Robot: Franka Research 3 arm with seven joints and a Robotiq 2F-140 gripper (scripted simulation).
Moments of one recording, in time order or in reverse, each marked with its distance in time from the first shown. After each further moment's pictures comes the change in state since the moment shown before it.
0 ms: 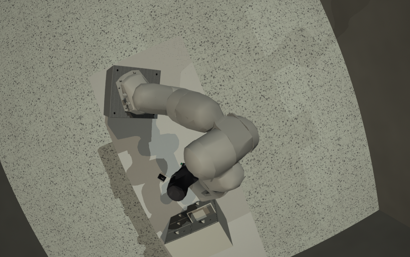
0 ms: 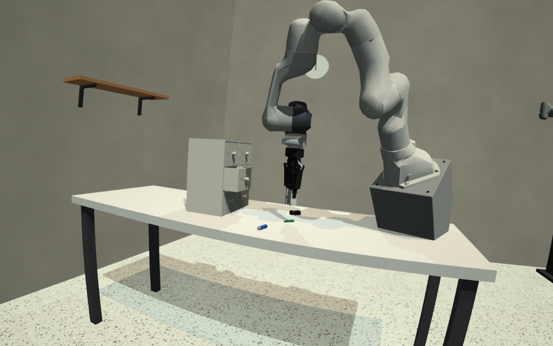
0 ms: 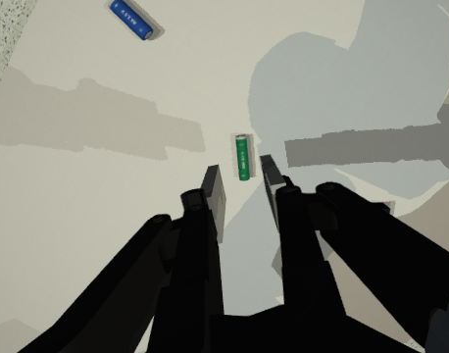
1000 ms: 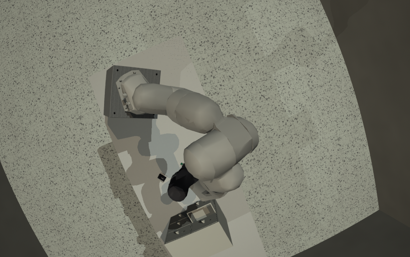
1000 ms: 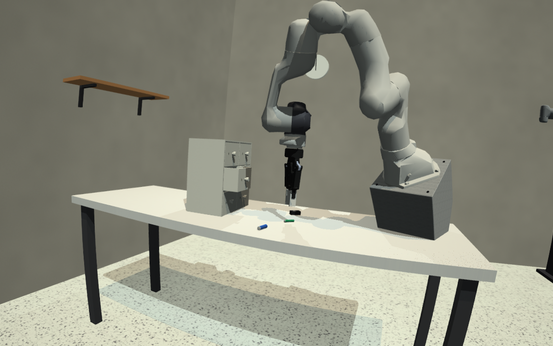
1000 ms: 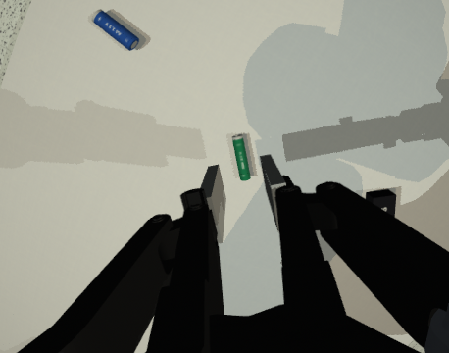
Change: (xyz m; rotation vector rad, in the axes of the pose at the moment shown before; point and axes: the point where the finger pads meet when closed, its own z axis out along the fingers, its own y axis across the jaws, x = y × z) arm 0.000 0.001 0.002 0.000 -0.009 0.098
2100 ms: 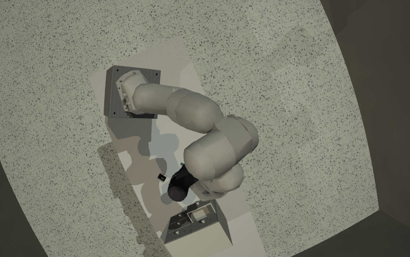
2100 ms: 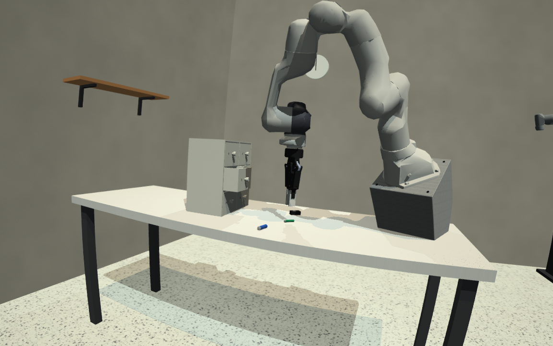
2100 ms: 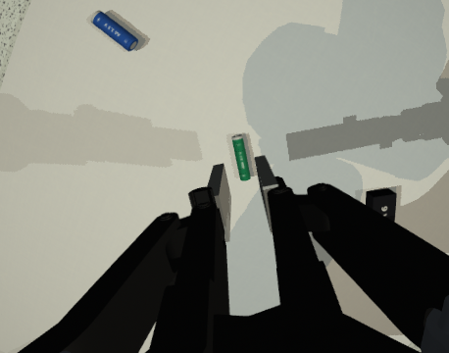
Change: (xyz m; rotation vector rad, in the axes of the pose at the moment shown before) arm 0.000 0.000 0.000 0.000 0.000 0.007
